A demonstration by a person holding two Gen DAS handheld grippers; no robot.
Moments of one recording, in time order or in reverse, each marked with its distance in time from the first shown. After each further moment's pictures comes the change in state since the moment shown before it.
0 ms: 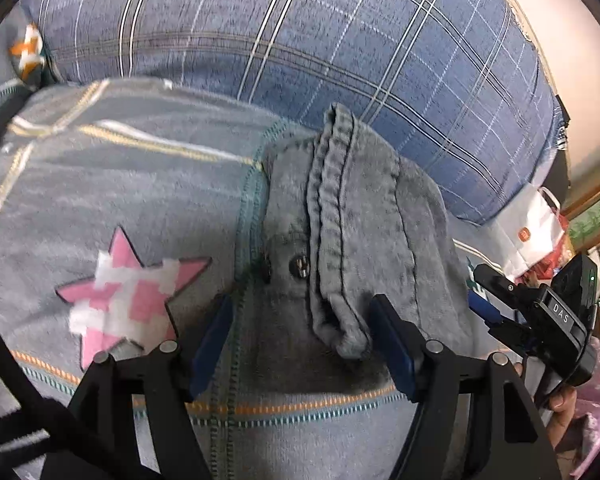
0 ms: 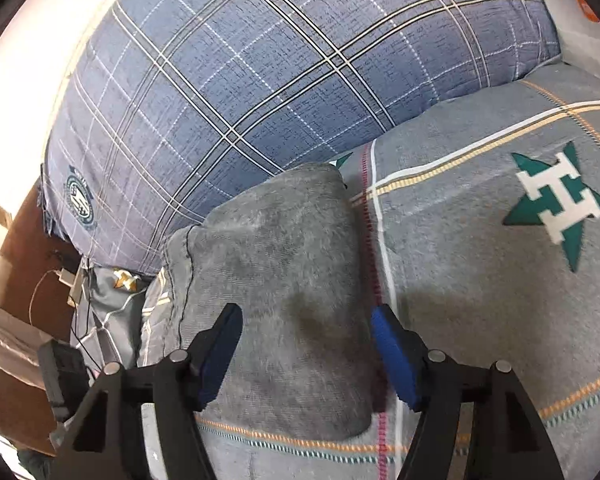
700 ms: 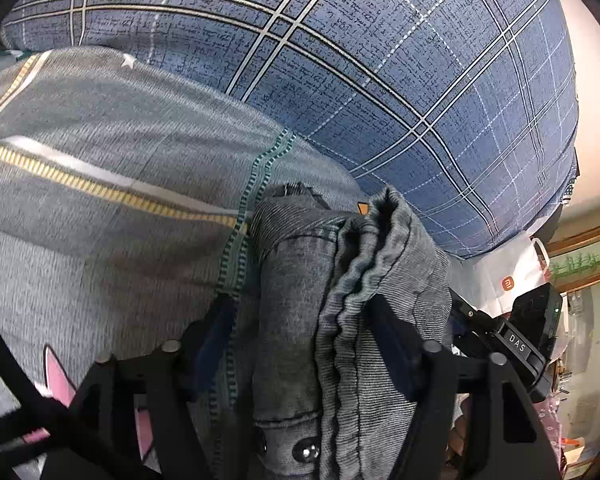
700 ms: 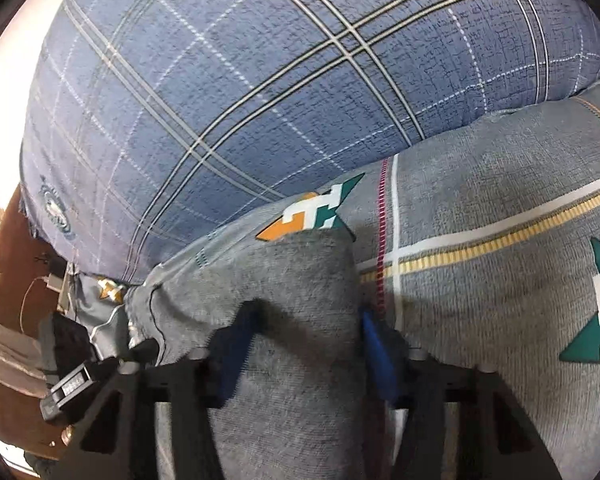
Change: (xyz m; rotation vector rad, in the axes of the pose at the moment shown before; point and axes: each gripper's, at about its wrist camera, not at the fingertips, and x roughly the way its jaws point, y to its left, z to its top) left arm 0.072 0.028 0.081 -0.148 0.129 -0.139; right arm 0.070 -0.006 0.069 -0.021 0.100 0.007
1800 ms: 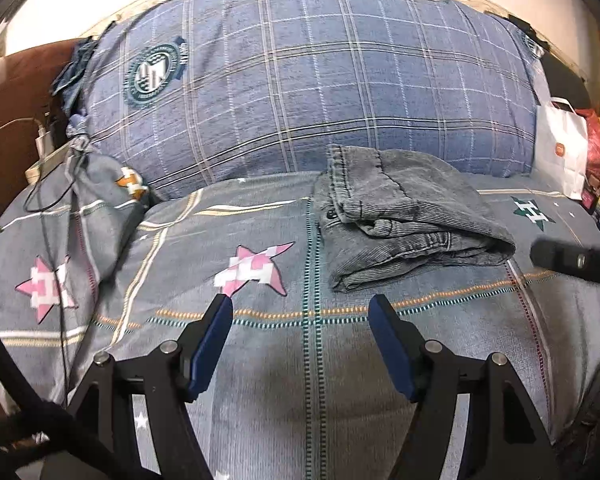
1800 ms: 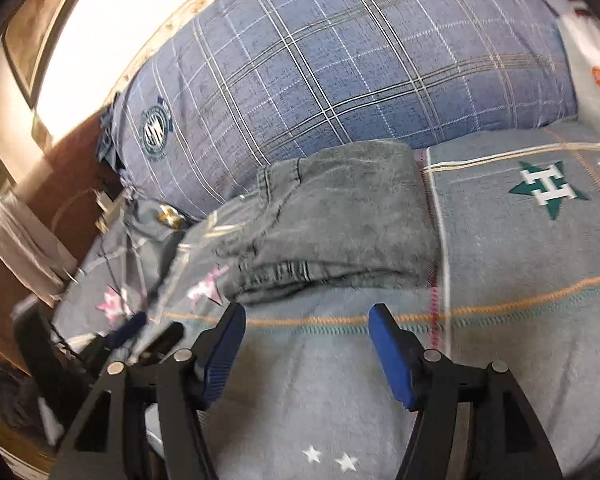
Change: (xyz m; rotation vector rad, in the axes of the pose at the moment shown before) left arm -0.127 -0.065 -0.232 0.501 -0.478 0.576; right arm -0.126 0.082 -0.209 -0.270 -0.193 -0.018
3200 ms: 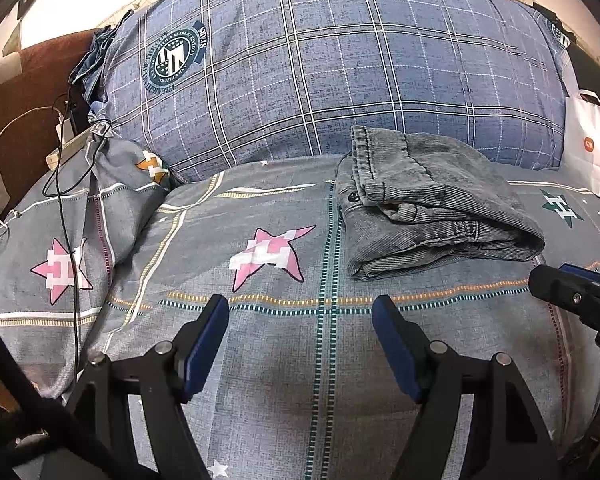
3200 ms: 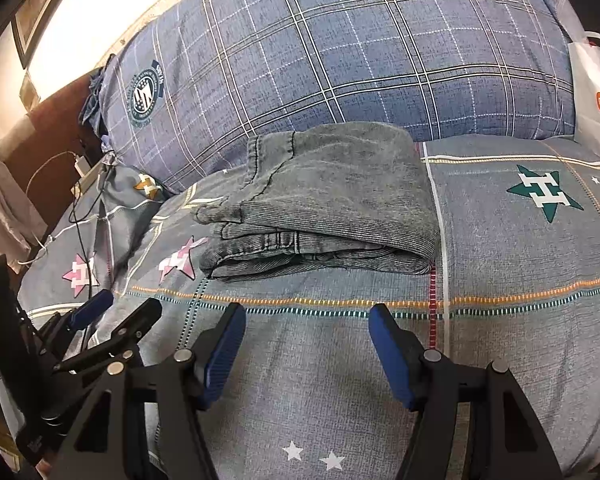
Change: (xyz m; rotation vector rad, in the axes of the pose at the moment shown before) left arm 0.013 -0.007 -0.002 -0.016 0.057 0.100; right arm 0.024 0.009 -0.010 -0.083 0.043 -0.082
